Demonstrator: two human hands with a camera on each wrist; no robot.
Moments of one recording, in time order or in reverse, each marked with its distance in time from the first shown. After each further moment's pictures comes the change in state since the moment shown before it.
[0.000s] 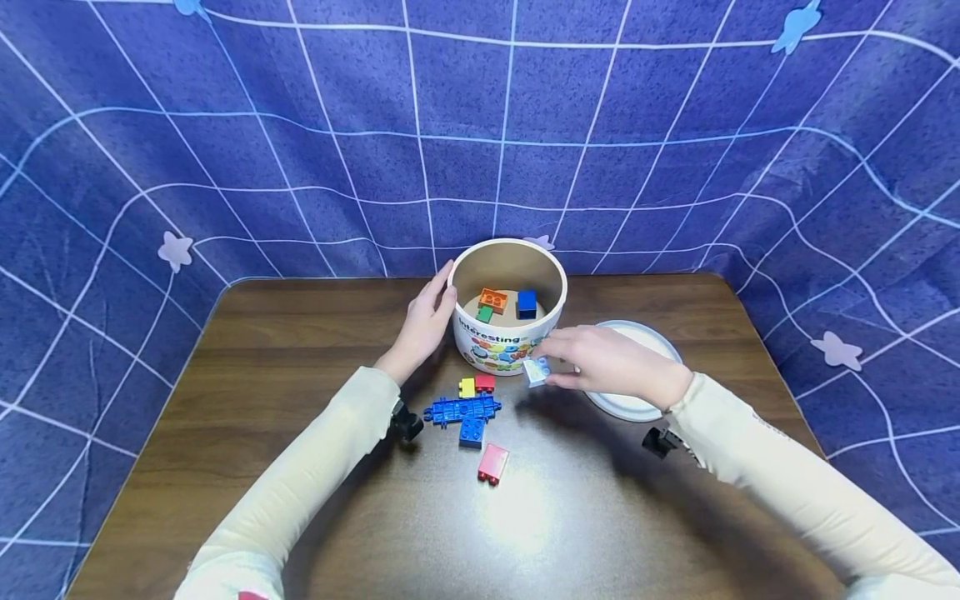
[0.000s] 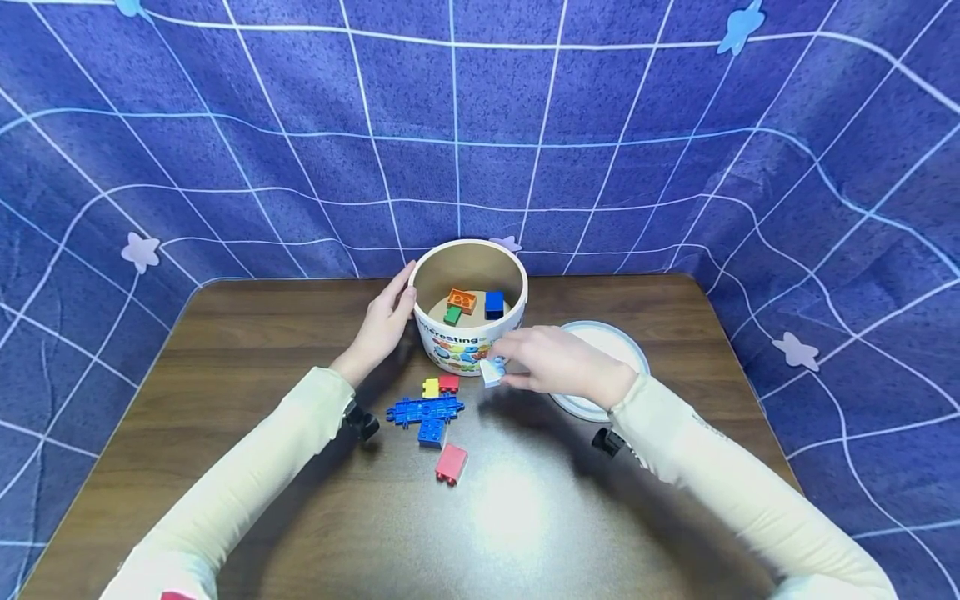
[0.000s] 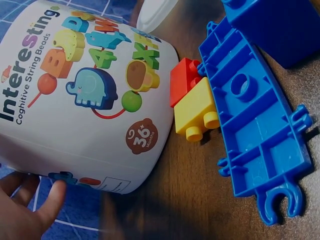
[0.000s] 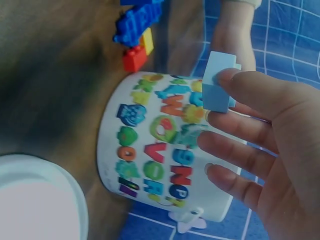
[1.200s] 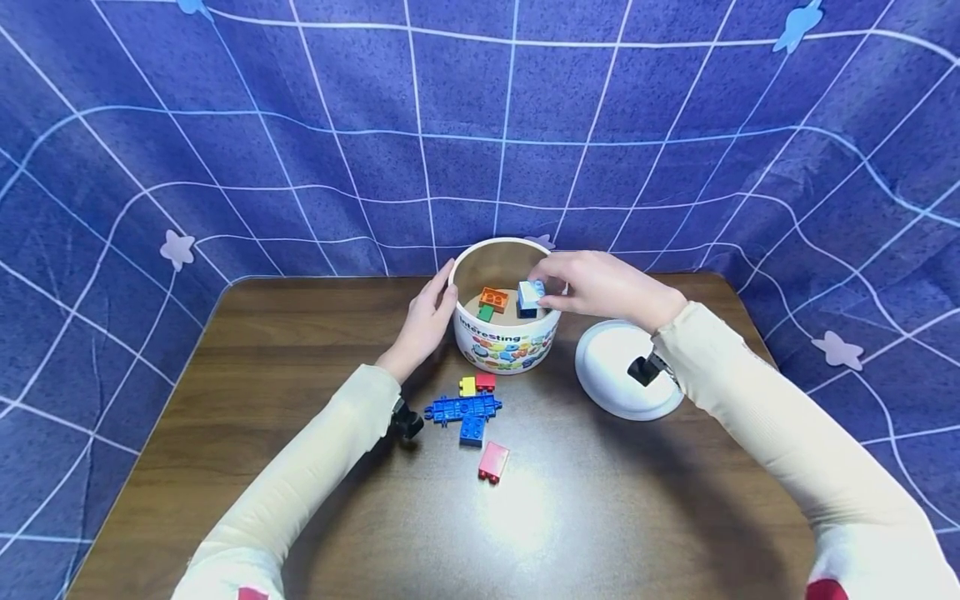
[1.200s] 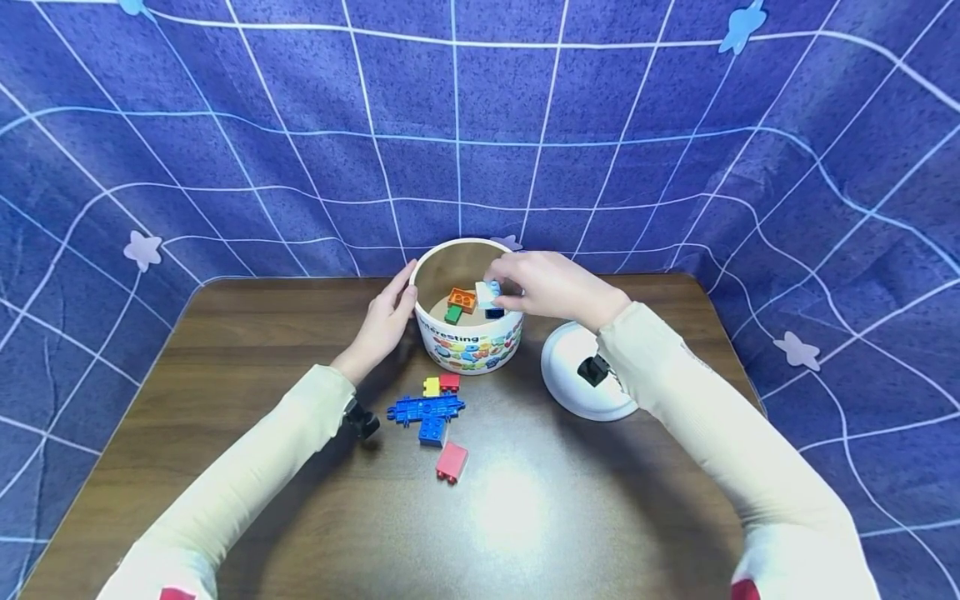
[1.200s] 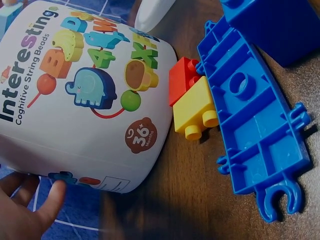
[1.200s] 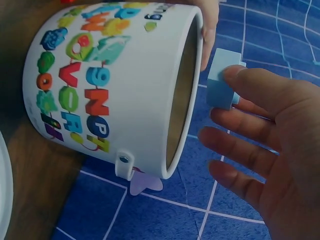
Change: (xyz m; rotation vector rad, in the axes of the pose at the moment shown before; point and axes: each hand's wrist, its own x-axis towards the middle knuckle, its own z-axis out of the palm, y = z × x) left_hand 0.001 0.001 0.000 0.010 0.005 -0.005; right_hand 0.046 0.035 -0.062 -0.001 0.057 0.122
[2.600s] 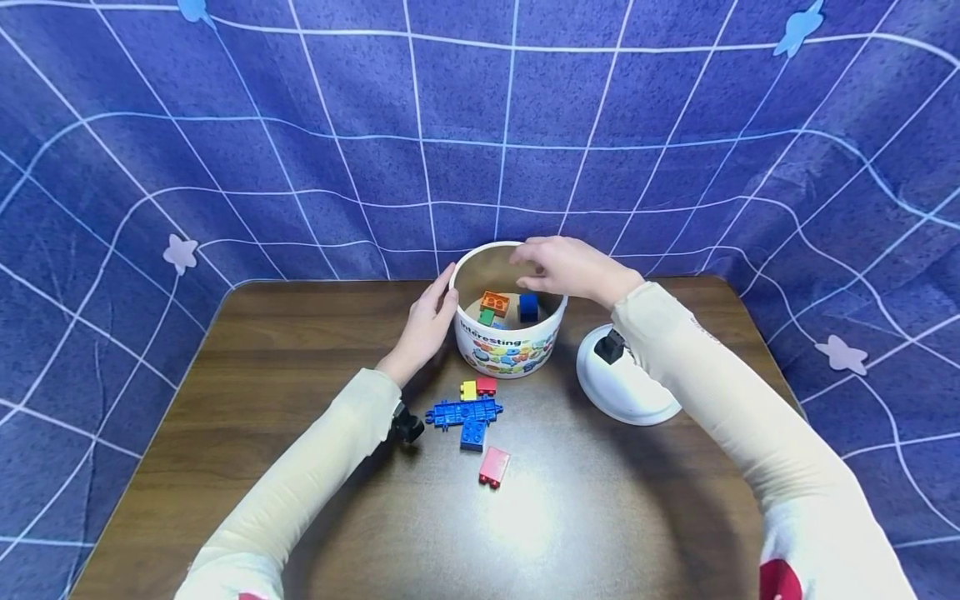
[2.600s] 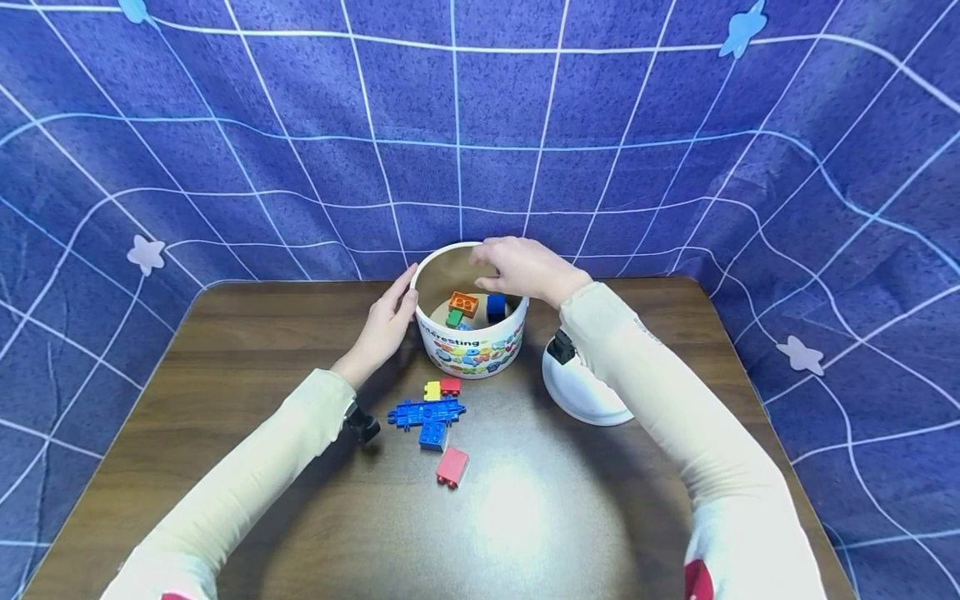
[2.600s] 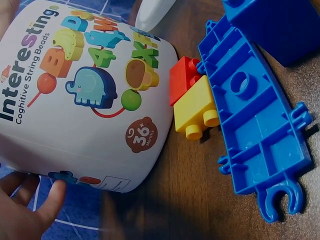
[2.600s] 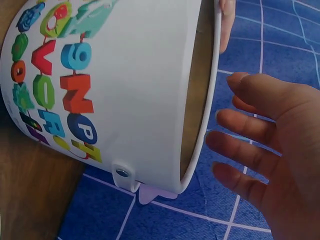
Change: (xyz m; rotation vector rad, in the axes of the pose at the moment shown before) left_hand -0.002 0.005 -0.001 0.009 0.002 0.002; right_hand 0.049 0.022 0.013 -0.009 -0.065 0.078
